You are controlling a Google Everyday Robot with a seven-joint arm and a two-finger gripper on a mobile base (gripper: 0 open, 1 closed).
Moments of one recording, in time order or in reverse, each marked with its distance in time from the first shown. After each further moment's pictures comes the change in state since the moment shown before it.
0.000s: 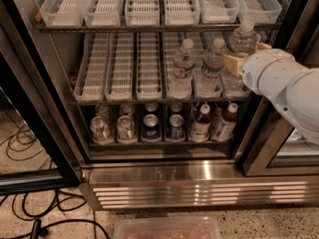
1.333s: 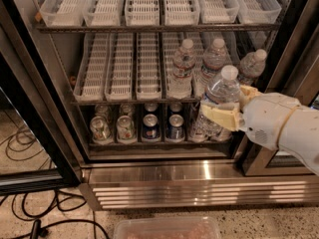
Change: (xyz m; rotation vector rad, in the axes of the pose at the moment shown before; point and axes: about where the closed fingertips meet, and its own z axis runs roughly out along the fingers) arm 0.021 0.109 -0.117 -0.474 -0.036 -0.028
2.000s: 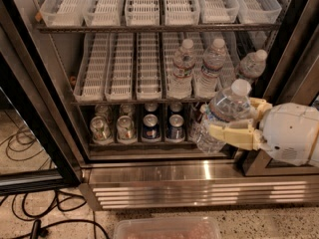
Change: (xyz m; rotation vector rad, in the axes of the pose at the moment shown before) arm -0.005 0.037 -0.040 -0.262 -0.066 -0.004
